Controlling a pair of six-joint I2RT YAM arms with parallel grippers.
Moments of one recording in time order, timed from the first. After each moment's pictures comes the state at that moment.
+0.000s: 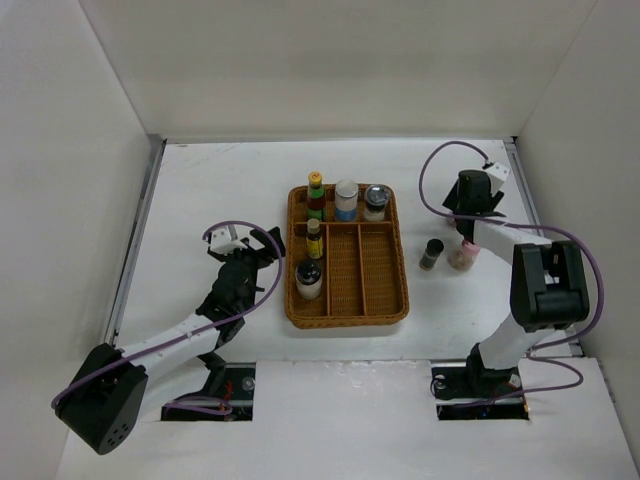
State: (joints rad) left arm -0.60 0.97 0.21 0.73 -0.59 -0.56; right arm 0.06 1.65 0.94 0.13 0.49 0.44
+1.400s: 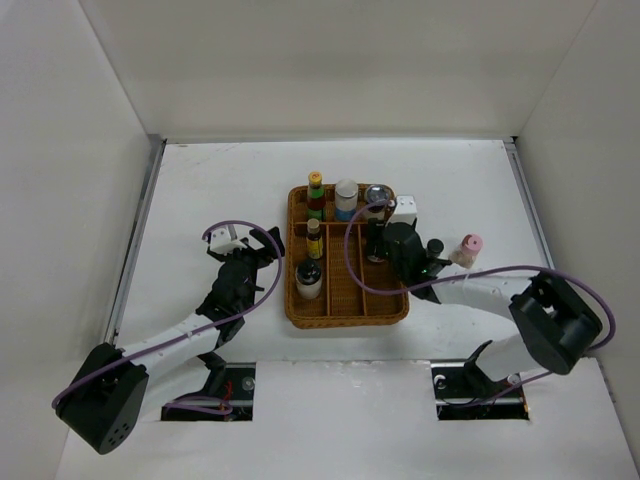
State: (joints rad) left arm -0.59 0.98 0.21 0.73 -0.59 -0.56; right arm 0.72 1.42 0.65 0.33 0.52 0.36
